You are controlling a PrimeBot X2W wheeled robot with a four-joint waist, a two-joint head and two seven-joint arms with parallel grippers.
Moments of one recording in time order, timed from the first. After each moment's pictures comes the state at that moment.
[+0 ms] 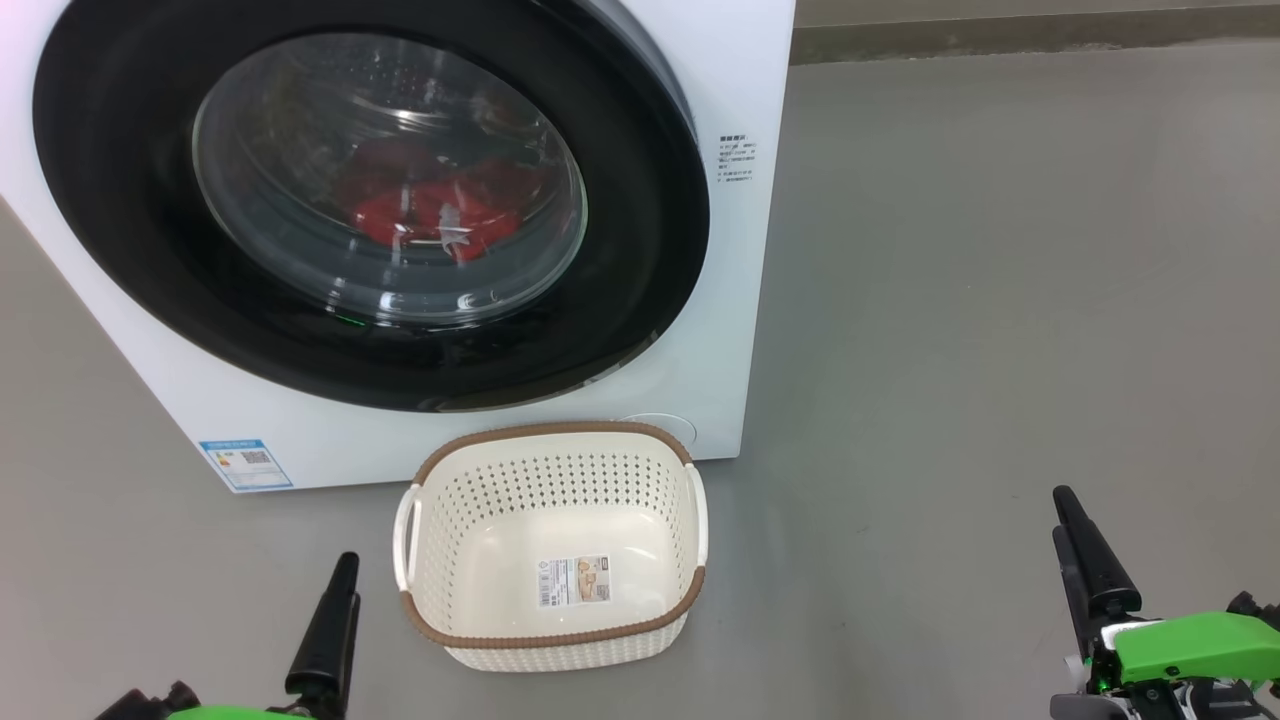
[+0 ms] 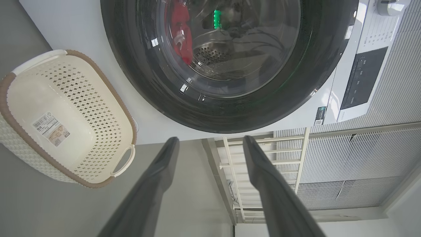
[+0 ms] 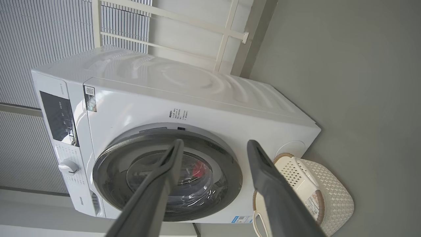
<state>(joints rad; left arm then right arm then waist) -0.05 0.04 0.01 0.28 -1.48 -0.12 0.03 -0.02 -0.06 -0.09 0.30 1.50 0.13 0.03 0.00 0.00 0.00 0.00</state>
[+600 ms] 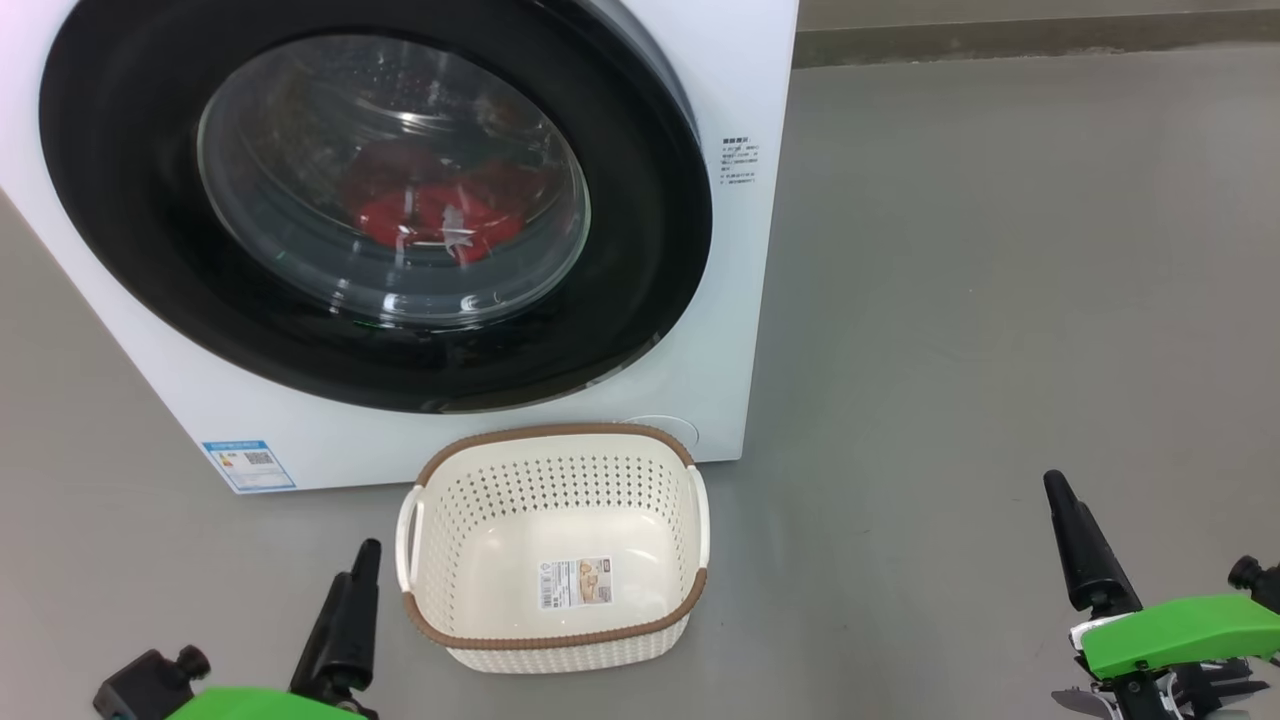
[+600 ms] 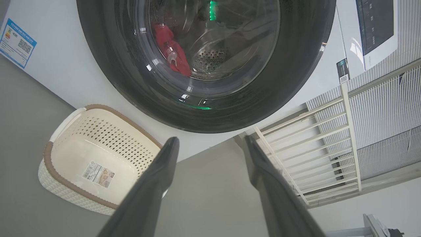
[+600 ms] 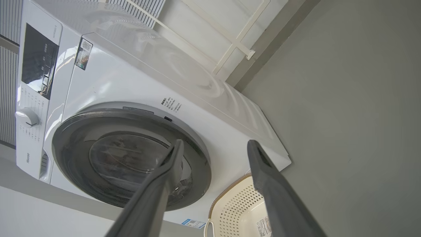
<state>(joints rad) -0.06 0.04 0.00 0.25 -1.12 -0.11 -0.02 -0.04 -0.07 -0.08 0.28 1.18 0.13 -0.02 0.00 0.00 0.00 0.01</state>
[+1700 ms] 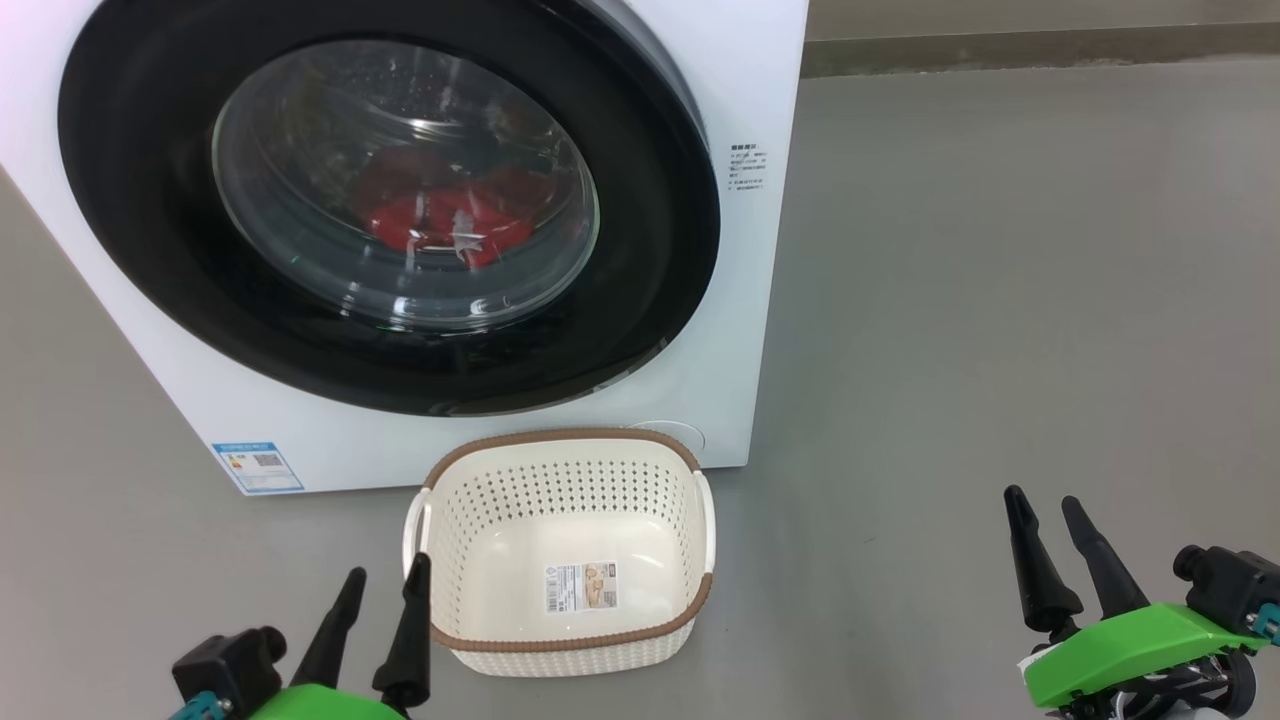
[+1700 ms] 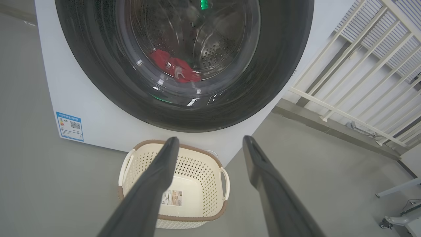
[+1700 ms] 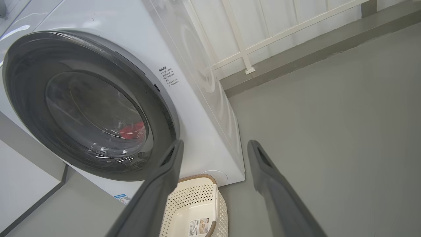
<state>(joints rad) -0.07 0.07 -0.11 0.26 -0.60 -0.03 -0.12 -0.03 -0.07 -0.05 0.29 0.65 0.13 -0.12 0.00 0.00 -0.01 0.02</state>
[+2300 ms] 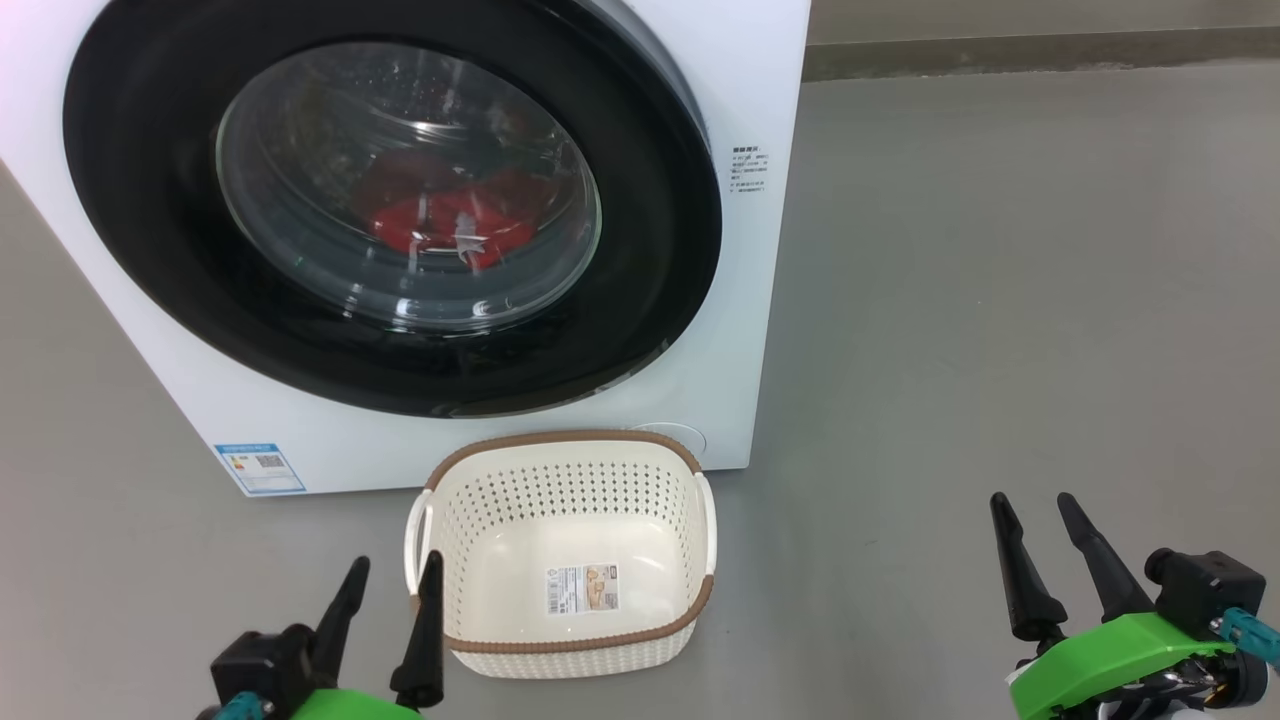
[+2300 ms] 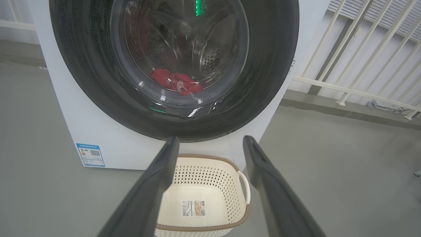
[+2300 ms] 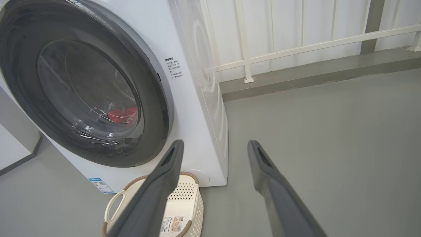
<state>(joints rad) -0.07 0.08 -0.14 0.27 -0.41 0.00 -0.17 -0.03 -0.07 -0.05 0.30 0.44 0.13 -0.17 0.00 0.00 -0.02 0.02</state>
